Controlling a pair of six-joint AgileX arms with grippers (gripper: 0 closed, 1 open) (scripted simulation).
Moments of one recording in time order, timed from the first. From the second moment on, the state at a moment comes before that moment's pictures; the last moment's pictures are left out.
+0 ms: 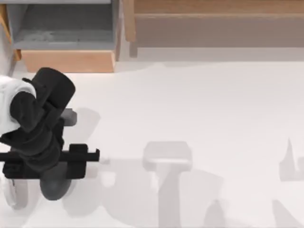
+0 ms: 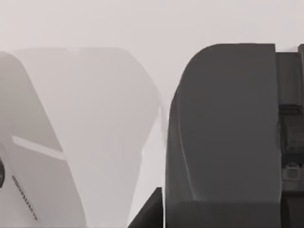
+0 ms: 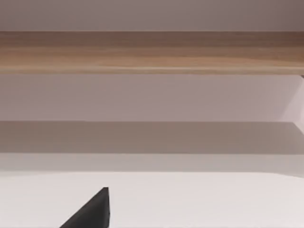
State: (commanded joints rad) left arm -0.40 1.55 0.84 -0.76 -0.03 -0.37; right arm 0.00 0.00 0.00 0.00 0.00 0.00
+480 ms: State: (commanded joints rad) left arm -0.40 1.54 0.85 -0.73 -0.04 -0.38; right arm 0.00 0.00 0.00 0.00 0.00 0.00
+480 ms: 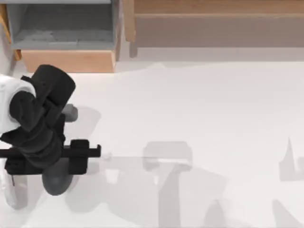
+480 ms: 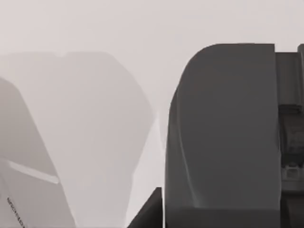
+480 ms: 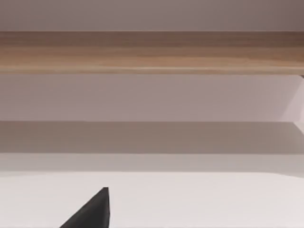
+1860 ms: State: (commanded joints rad) left arm -0.40 1.58 0.81 -0.70 -0.03 -0.37; right arm 0.00 0.00 0.00 0.00 0.00 0.00
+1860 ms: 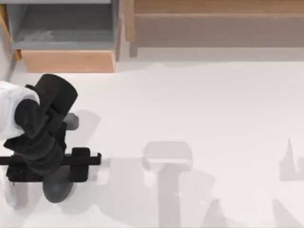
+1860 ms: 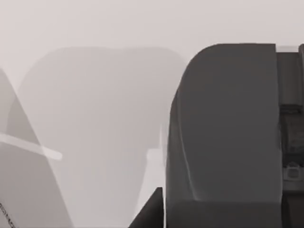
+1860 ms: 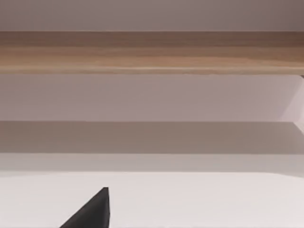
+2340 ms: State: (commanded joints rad) left arm -0.40 1.58 0.81 -0.70 -0.03 -0.37; right arm 0.00 0.00 0.00 0.00 0.00 0.00
